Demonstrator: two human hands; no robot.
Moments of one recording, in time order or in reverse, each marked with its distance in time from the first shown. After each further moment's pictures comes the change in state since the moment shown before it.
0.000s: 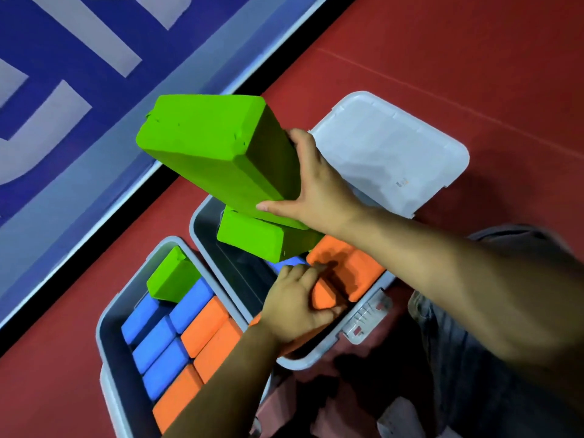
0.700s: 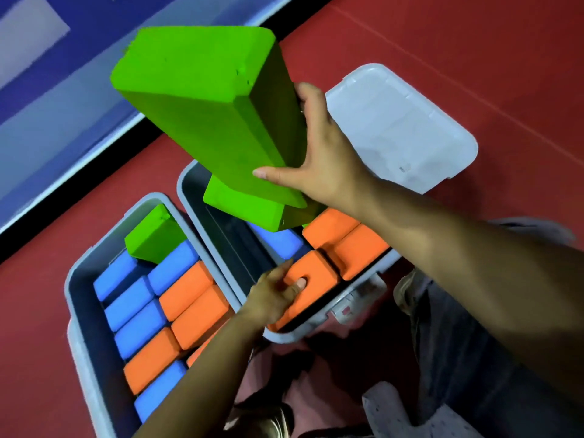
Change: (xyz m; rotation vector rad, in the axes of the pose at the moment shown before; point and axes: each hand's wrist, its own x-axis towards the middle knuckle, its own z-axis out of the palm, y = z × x) left_hand -0.027 -0.041 0.047 -0.584 -0.204 -0.668; right_hand 0.006 0.003 0.020 0.052 -0.066 -0.038
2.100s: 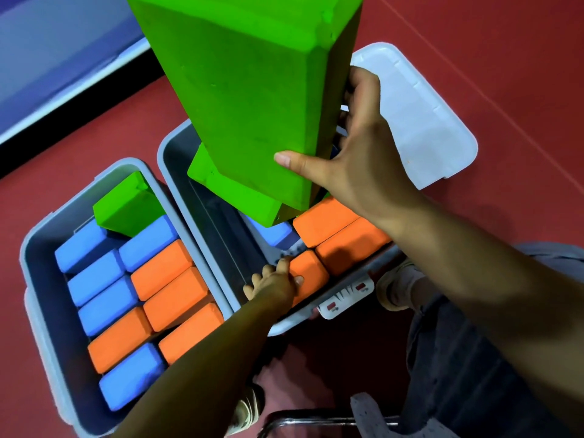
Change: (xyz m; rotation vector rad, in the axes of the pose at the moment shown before) left_hand 0.024 0.020 0.036 0.354 -0.073 -0.266; right_hand -0.008 0.010 -0.006 0.154 0.038 0.171
